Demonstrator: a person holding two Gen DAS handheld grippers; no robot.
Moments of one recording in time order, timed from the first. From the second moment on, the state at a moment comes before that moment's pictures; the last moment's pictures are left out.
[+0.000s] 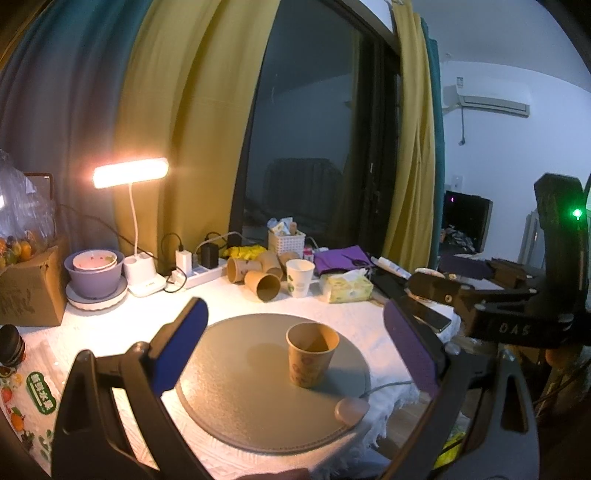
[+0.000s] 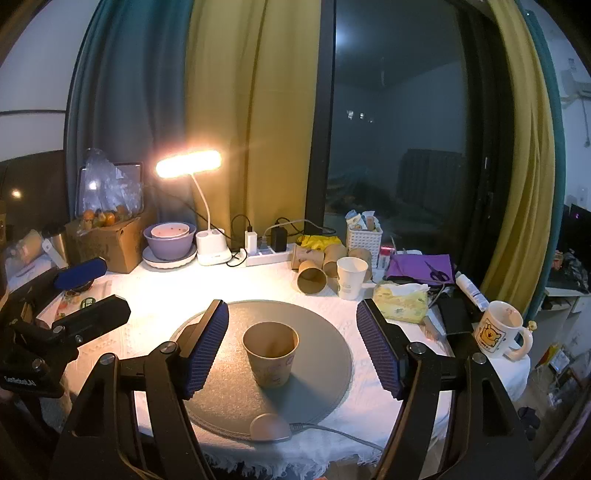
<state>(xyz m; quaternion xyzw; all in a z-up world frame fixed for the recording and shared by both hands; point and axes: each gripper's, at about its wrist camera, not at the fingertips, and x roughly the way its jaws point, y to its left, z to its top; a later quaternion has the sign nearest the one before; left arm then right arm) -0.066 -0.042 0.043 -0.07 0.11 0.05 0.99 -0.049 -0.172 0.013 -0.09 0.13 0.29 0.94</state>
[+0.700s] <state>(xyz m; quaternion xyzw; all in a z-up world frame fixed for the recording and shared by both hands) -0.066 -0.045 0.042 -0.07 0.12 0.05 0.99 -0.046 -0.170 0.005 -0.09 0.14 0.29 0.94</state>
